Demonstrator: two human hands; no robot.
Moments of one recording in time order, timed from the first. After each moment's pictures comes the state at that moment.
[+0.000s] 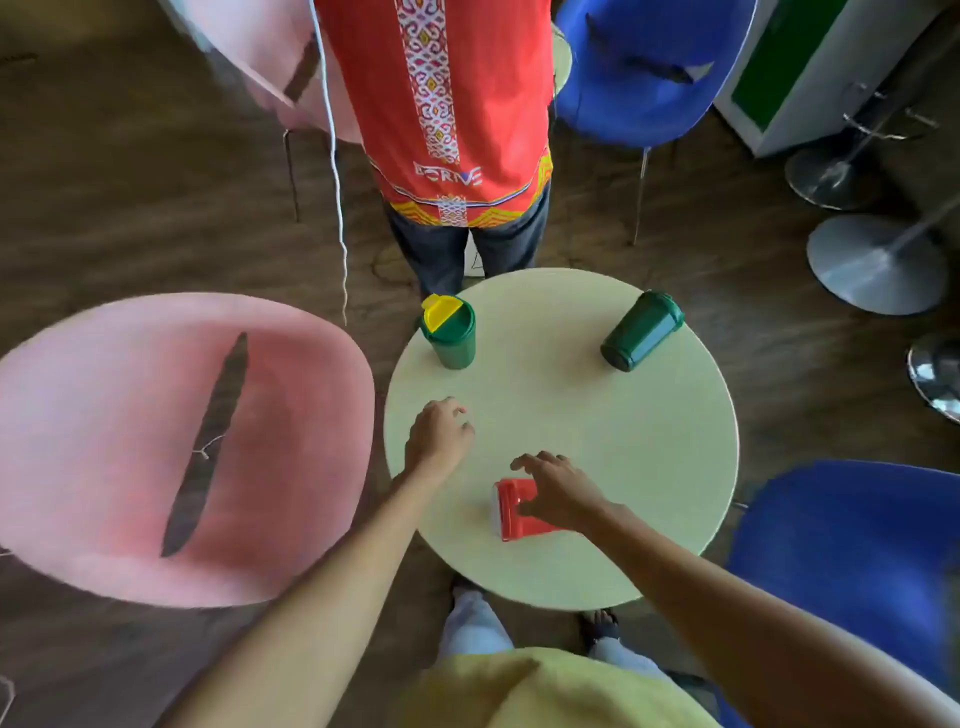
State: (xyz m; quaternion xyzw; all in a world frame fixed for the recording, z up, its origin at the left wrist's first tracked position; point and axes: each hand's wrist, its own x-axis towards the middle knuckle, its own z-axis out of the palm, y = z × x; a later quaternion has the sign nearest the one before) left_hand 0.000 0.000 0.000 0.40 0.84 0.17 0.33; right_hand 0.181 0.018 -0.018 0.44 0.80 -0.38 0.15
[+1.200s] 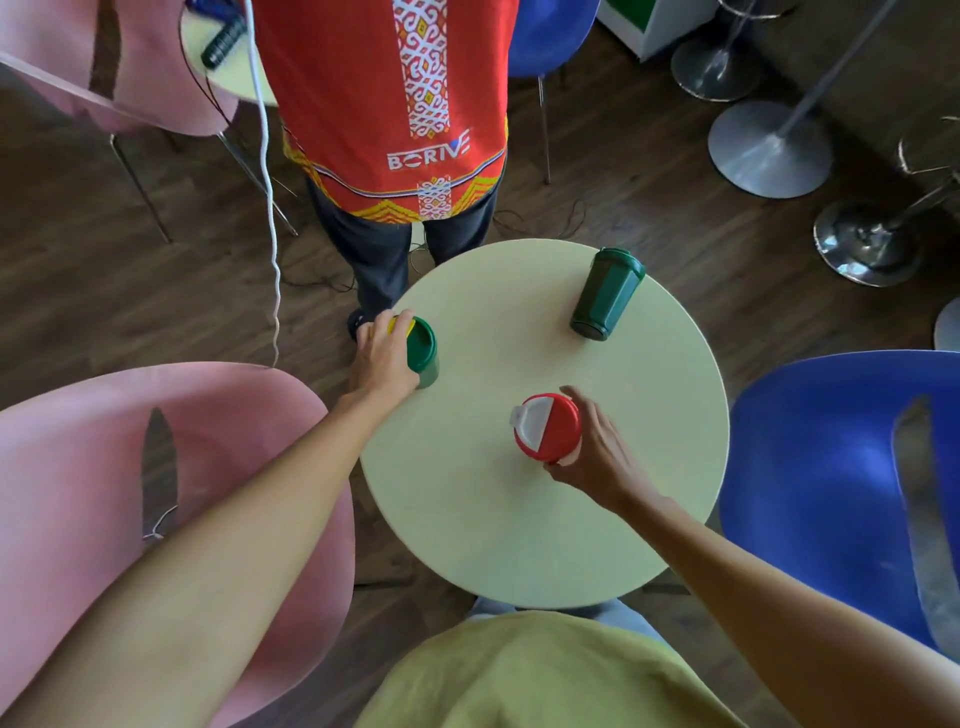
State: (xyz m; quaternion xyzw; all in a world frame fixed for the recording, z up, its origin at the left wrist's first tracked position) left_hand -0.099 0.143 -0.022 0.64 0.74 0.04 0.21; right_hand 0.188 0.048 -0.030 0.63 0.68 -0.37 -0.11
